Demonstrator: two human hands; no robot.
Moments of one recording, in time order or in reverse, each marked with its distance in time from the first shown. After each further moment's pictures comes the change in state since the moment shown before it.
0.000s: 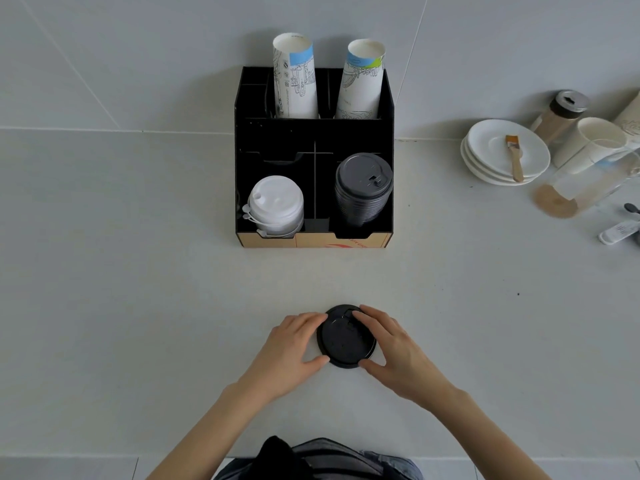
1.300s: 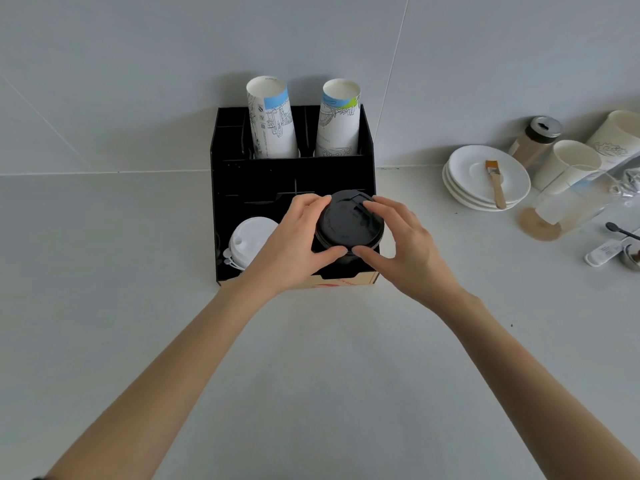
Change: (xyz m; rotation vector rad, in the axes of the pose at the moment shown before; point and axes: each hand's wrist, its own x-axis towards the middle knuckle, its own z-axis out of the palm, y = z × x) left_hand 0.127 0.066 -0.136 -0.033 0.306 0.198; right_hand 0.099 -0.039 -0.141 0.025 0.454 -0.035
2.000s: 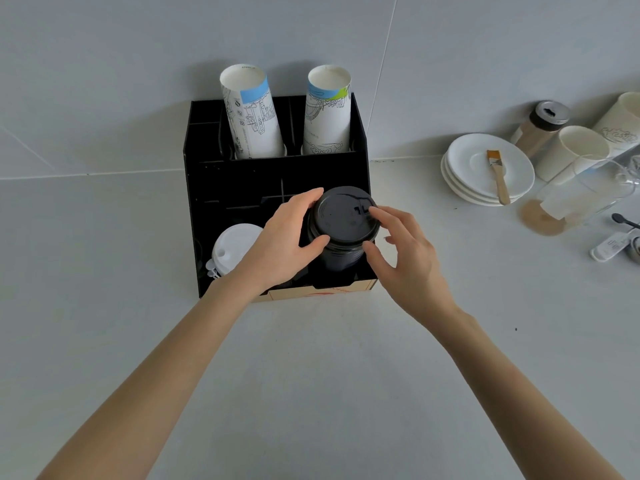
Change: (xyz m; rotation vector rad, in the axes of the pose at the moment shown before) left_hand 0.033 -0.026 0.009 -0.100 -0.037 -0.003; right_hand 0.008 0.019 0.016 0.080 0.145 0.082
